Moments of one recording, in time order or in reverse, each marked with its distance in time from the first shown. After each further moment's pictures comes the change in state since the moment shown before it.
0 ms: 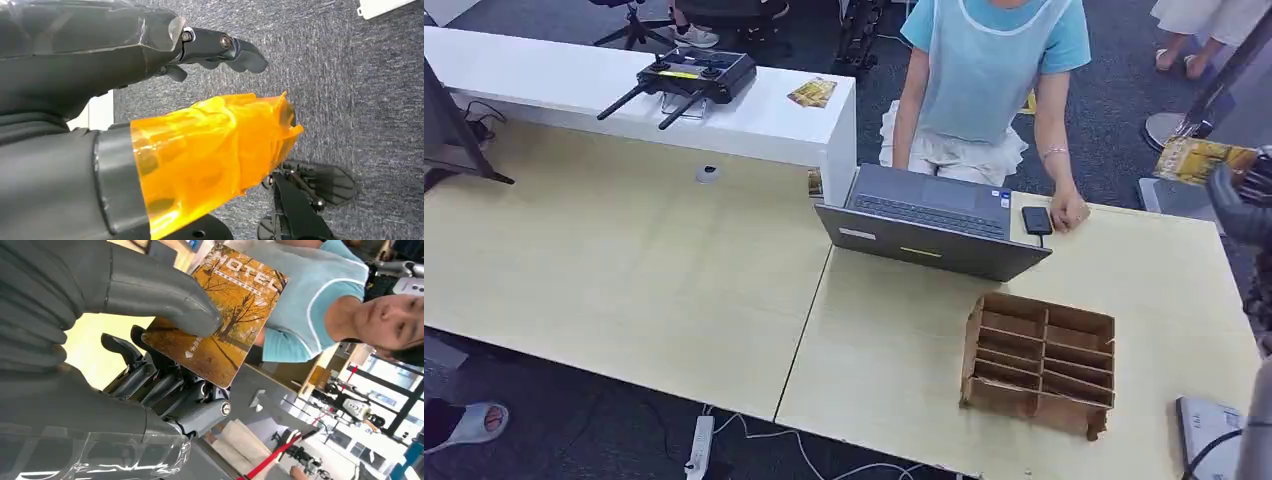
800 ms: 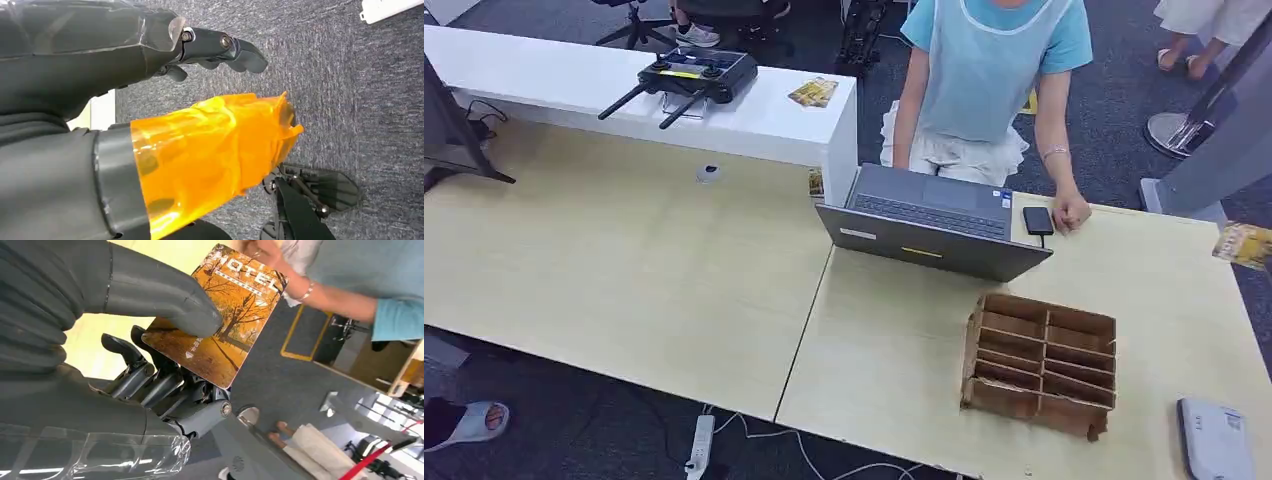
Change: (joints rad) left arm 0.005 0.009 0.000 0.000 -0.011 -0.001 0.000; right arm 0.091 -0.235 -0.006 0.227 -0.133 0.019 -0.052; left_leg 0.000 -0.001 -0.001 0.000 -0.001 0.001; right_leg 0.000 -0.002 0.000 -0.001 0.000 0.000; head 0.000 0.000
